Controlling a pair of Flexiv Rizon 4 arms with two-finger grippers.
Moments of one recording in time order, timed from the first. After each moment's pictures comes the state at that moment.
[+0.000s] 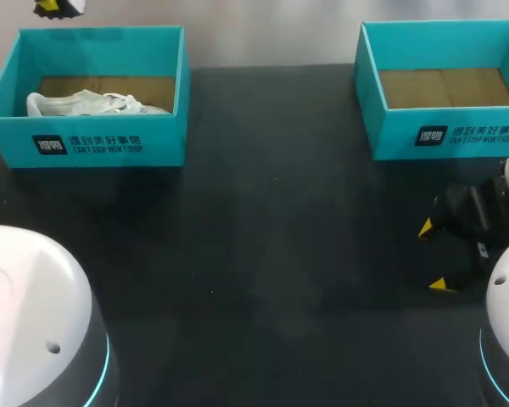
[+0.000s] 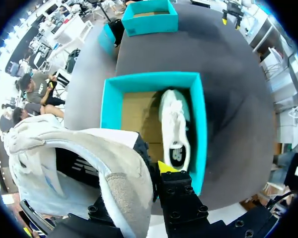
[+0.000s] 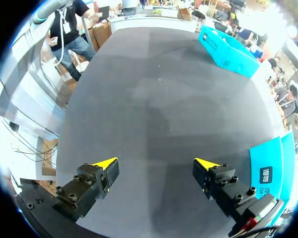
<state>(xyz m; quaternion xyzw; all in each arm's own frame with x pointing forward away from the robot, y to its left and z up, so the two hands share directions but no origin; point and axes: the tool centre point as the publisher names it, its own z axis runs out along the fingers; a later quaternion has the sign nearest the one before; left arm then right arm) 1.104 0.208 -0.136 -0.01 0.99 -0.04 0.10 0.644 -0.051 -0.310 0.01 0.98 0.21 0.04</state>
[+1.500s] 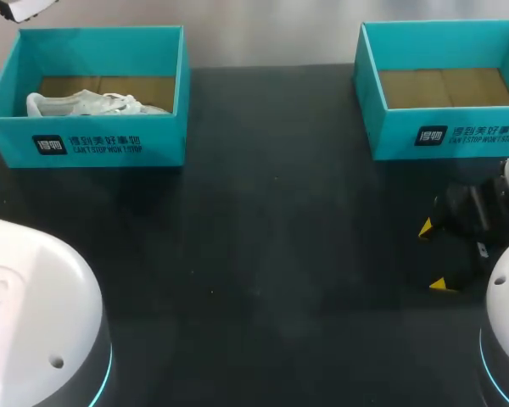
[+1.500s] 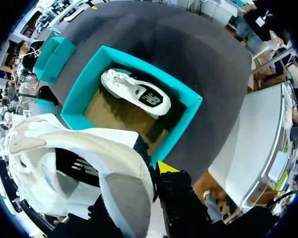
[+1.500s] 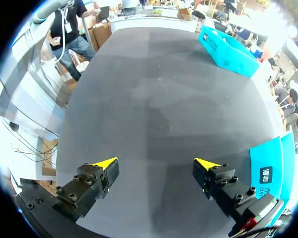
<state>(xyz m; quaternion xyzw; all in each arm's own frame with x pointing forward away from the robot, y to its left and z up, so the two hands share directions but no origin) 1.142 0.312 -0.140 0.46 0.89 -0.02 0.05 0.644 -0.051 -0.310 0.01 0.98 0.21 0.04</state>
